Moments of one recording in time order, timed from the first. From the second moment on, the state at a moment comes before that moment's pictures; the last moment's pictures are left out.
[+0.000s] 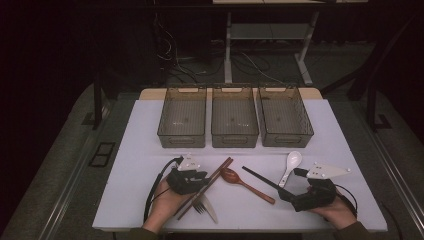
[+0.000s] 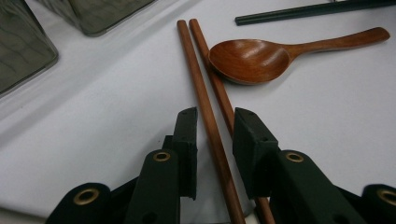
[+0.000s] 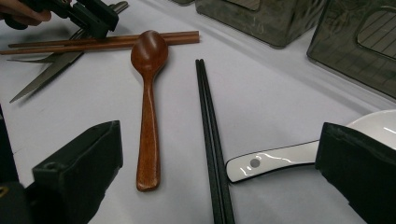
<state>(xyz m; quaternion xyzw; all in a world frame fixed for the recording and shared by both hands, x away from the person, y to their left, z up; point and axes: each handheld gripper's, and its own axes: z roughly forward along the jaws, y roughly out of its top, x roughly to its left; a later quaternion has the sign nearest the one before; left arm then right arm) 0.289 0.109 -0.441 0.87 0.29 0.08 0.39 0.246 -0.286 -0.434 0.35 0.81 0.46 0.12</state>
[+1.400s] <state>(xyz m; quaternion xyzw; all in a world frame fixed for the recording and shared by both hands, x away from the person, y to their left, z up) 0.289 0.107 -0.447 0.87 0.31 0.09 0.36 0.246 -0.286 -0.434 0.35 0.81 0.46 0.12</state>
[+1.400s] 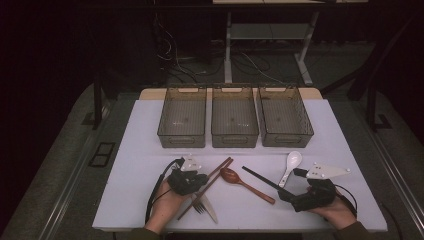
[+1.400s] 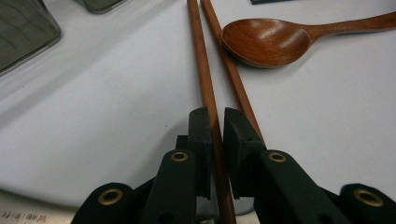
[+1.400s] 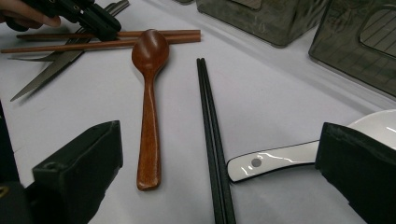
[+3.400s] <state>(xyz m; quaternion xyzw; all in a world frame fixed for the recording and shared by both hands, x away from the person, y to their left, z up) 0.285 0.158 -0.415 0.84 0.31 0.09 0.43 0.245 -0.285 -0.435 0.34 0.81 0.46 0.11</state>
